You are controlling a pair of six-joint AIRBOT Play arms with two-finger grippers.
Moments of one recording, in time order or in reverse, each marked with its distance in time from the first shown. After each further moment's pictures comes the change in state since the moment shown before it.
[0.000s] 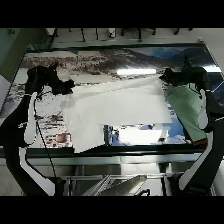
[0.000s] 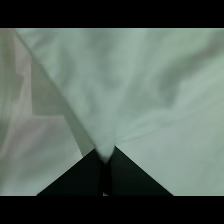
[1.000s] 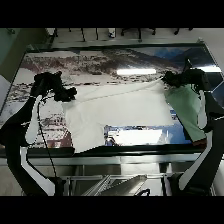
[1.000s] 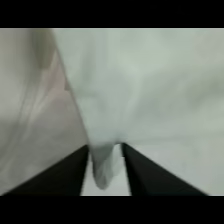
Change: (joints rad) left arm -0.015 -0.009 -0.081 0.064 -0.012 -0.035; right arm 0.000 -0.019 0.003 -0.125 0.066 0.010
